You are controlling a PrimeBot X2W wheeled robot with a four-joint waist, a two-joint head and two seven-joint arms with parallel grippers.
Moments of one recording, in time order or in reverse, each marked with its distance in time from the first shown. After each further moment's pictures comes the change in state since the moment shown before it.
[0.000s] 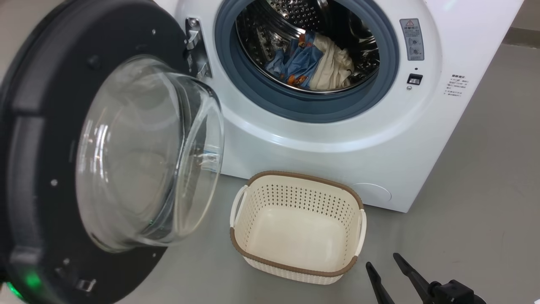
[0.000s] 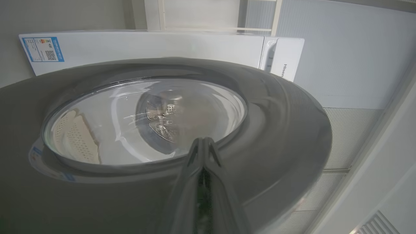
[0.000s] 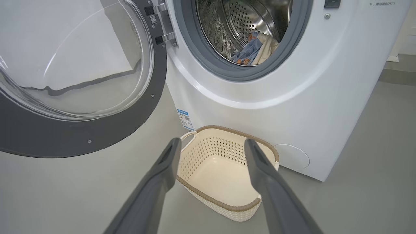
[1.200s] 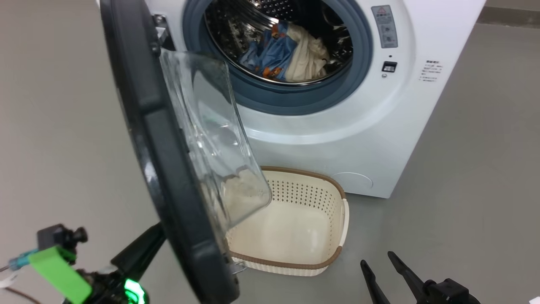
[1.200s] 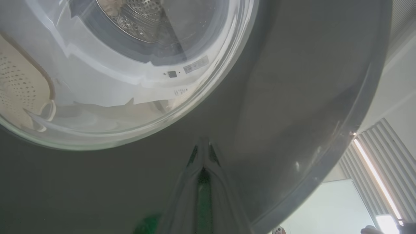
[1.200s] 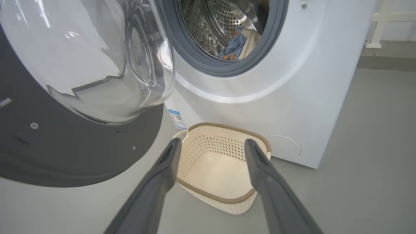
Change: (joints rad) left arm 0.189 -0.168 -0.491 -0.501 0.022 0.002 -0.158; right arm -0.006 0.029 0.002 0.000 0.000 0.000 0.000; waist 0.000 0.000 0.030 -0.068
